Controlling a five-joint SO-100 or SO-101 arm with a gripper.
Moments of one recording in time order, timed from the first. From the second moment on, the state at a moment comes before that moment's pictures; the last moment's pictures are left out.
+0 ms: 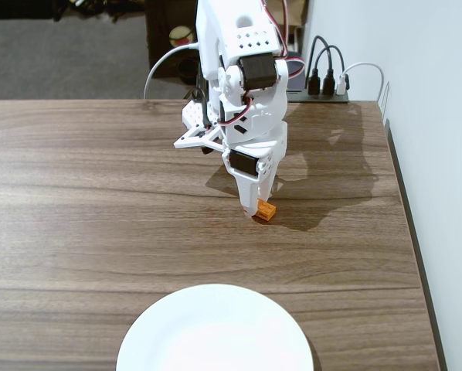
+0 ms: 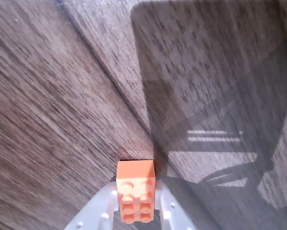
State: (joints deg) arm -13.6 124.8 151.2 52.2 47.5
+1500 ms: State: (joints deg) arm -0.1 132.8 151.2 17.1 -0.6
